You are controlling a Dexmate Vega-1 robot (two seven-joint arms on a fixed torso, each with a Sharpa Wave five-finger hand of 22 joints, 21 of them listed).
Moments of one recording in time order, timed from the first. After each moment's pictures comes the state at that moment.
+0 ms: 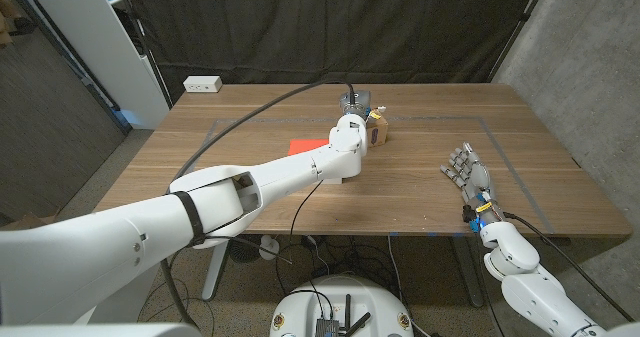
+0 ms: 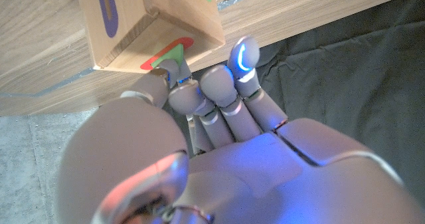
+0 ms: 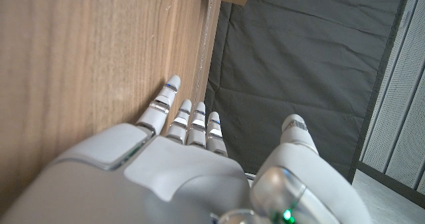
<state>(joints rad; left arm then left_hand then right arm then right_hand) 0.21 0.09 1.23 -1.18 0.51 0.79 0.24 0.82 0.00 0.71 -0.18 0.21 1.01 -0.02 0.39 0.40 1.39 -0.21 1.44 0.45 1.39 -0.21 1.49 0.41 1.04 -0.17 1.53 0.58 -1.37 -0.58 -0.17 -1.64 0.70 0.40 -0.18 0.18 0.07 0.33 -0.14 0.17 0.10 0.08 0.19 0.18 0.18 0.10 0.20 0.19 0.08 0.07 0.24 0.36 0.36 0.12 0.20 0.17</state>
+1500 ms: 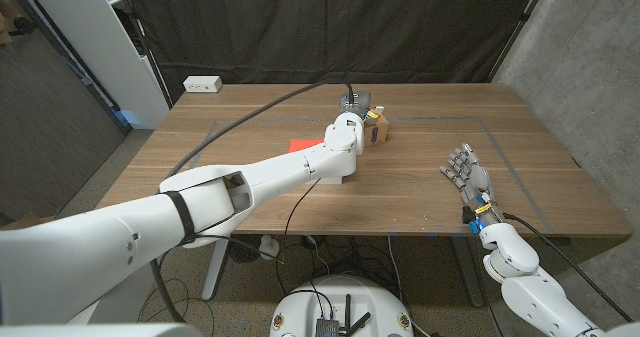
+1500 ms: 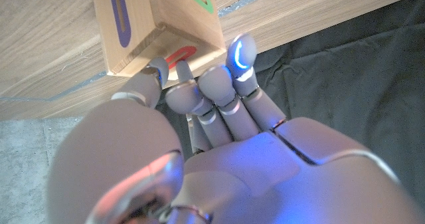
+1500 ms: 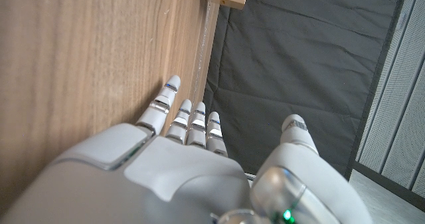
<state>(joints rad) 0.20 0.15 1.24 -1.27 0.53 0.78 0.17 0.75 -0.06 0.66 -0.17 0.21 0.90 0.02 0.28 0.31 1.40 -0.21 1.44 0.44 1.39 -0.21 1.49 0.40 1.06 -0.18 1.52 0.54 -1.38 -0.58 -0.17 -1.66 0.69 0.41 -0.19 0.18 0.07 0.33 -0.14 0.17 0.10 0.08 0.19 0.18 0.18 0.10 0.20 0.19 0.08 0.07 0.24 0.36 0.36 0.12 0.20 0.17</state>
